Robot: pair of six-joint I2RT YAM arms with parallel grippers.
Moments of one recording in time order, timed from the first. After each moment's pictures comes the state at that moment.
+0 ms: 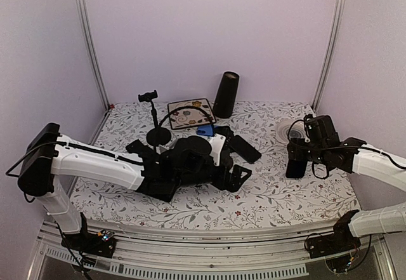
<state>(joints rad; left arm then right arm) -1.22 1.71 1.08 0.23 -0.18 -0.49 0.52 1.09 0.71 -0.36 0.37 0.46</state>
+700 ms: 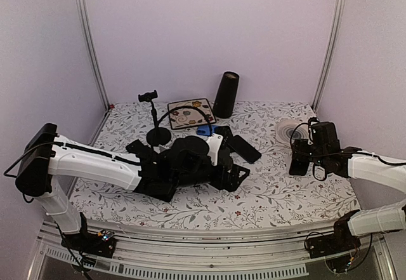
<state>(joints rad) -1.22 1.69 1.06 0.23 -0.19 -0.51 0.39 1.14 0.57 -0.08 0.35 0.36</state>
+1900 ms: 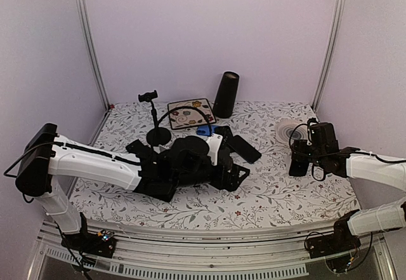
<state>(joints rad) -1.22 1.69 1.06 0.23 -0.19 -0.53 0.38 1.17 0.56 -0.05 0.36 0.36</state>
